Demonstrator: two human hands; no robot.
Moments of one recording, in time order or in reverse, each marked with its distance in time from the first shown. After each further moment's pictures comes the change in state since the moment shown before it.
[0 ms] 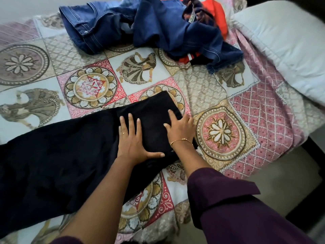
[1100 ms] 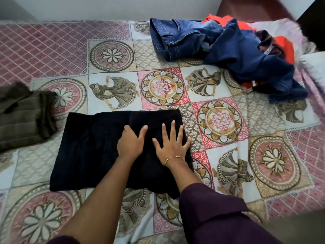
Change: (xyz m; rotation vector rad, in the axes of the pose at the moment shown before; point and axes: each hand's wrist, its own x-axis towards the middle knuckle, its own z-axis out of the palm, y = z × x) left_hand -0.070 -0.139 -0.030 -0.732 0.314 -0.702; right_hand -0.089 -0.156 0.050 -0.025 -0.265 -0.380
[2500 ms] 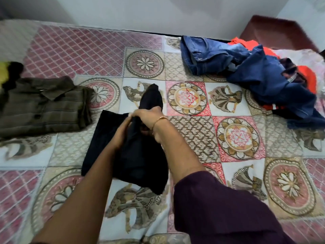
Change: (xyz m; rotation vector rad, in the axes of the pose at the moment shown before) left_hand -0.003 -0.021 -0.099 -1.193 -0.300 -0.078; right_hand -0.009 -0.148 -0.110 1.050 -0.380 0.122
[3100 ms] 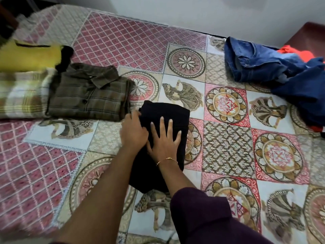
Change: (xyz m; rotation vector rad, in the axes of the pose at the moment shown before) left_hand 0.013 -0.004 -0.104 1.127 0.511 0.184; right_hand 0.032 0.103 0.105 -1.301 0.239 -0.525
